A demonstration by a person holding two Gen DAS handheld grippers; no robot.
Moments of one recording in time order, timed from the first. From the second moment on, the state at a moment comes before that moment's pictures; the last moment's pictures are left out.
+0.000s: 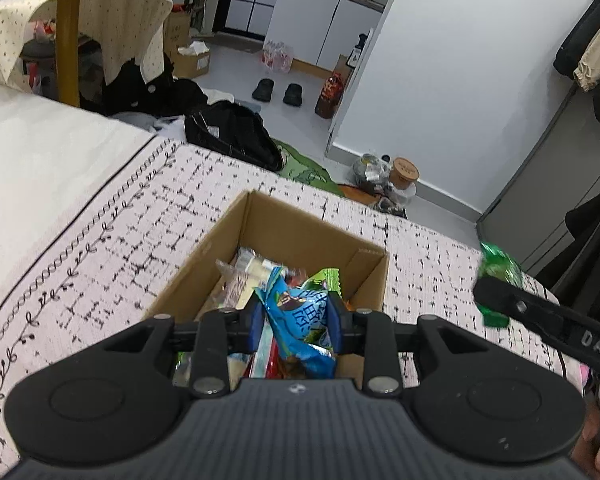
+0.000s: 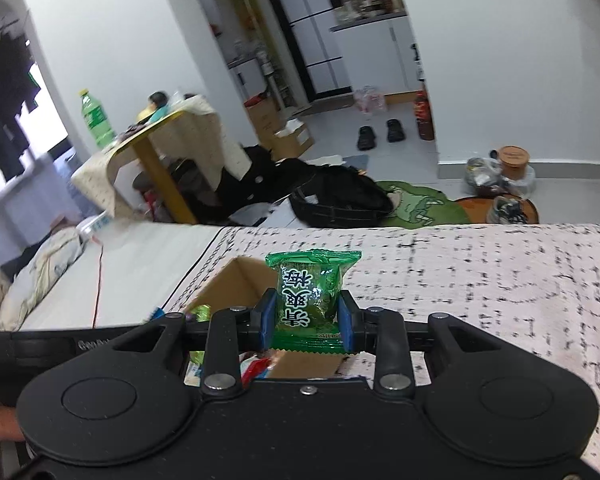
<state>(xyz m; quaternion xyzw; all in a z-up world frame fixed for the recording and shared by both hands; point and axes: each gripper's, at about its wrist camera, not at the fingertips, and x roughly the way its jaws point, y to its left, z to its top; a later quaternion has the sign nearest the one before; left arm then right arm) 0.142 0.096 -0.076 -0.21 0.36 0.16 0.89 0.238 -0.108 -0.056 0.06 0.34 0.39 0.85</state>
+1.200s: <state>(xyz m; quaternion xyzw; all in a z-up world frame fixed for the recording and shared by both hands) 0.118 0.129 -0.059 -0.20 0.36 0.19 0.89 0.230 -0.118 -0.054 0.09 0.38 0.40 0.83</state>
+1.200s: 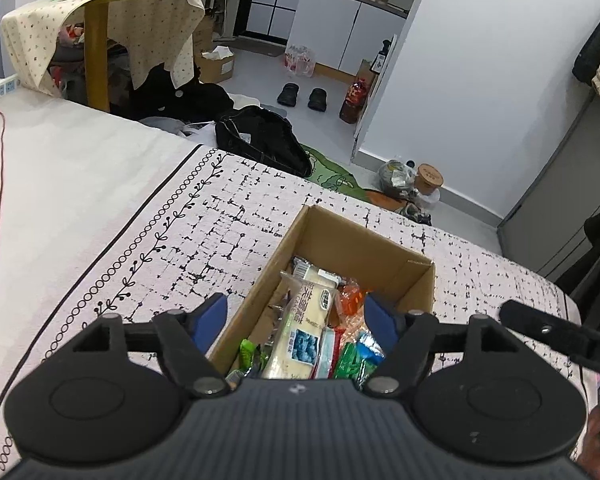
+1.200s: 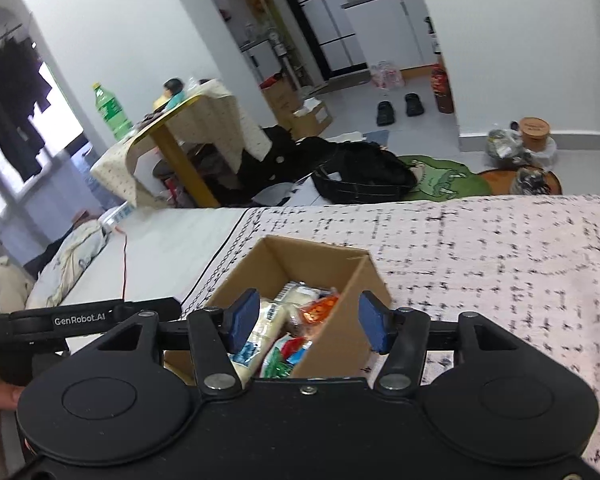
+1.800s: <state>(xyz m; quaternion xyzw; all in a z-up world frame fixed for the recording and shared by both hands) 0.106 0.085 -0.040 -0.15 0.37 0.13 0.91 0.197 -0.181 -0.031 0.07 0.36 0.35 0.86</state>
